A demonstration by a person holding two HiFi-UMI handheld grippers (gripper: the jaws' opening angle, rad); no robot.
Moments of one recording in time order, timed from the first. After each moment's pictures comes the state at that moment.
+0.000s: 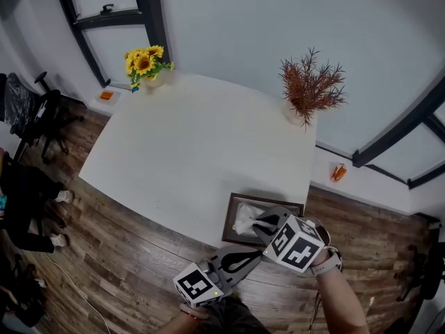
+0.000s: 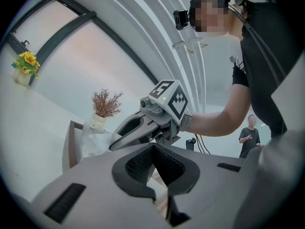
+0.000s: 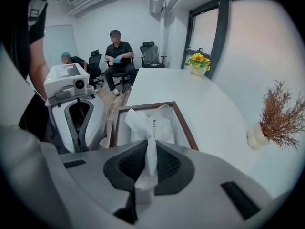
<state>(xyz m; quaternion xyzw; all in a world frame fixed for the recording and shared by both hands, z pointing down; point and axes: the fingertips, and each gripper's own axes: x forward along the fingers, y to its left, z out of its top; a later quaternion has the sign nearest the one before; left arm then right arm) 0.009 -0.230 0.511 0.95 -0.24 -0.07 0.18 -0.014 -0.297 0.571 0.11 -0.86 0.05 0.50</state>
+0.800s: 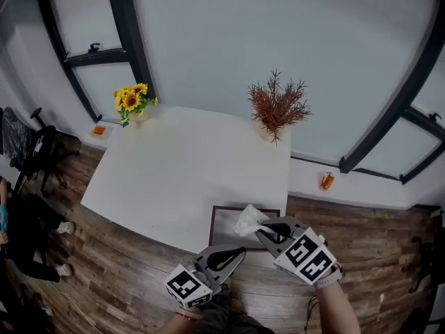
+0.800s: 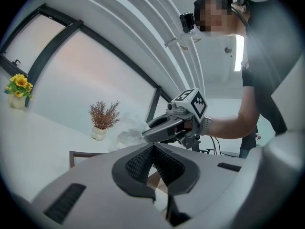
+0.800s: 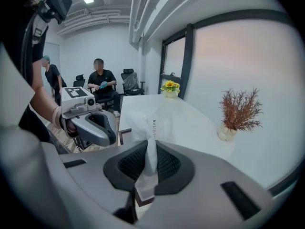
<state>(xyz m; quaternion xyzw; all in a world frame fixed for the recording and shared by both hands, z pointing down) 0.007 -0.238 0.468 0.95 -0.27 -0.05 0.14 0.032 -0.289 0.480 0.25 -0.90 0.07 0.35</state>
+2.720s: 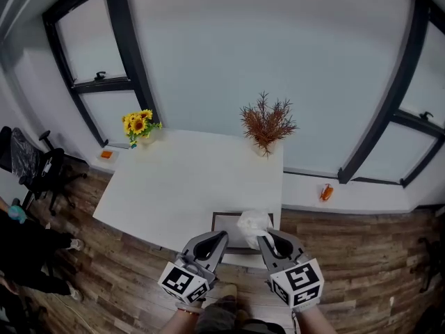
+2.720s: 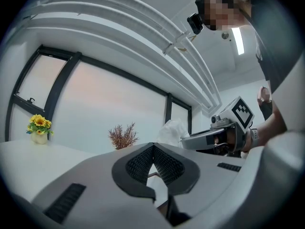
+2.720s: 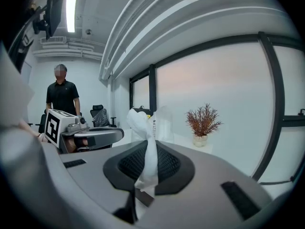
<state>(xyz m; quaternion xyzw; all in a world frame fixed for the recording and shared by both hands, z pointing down) -0.029 -0.255 0.405 0.92 -0.39 -0.06 0.05 0.060 -0.253 0.413 0.46 -0.88 0.07 0.12</state>
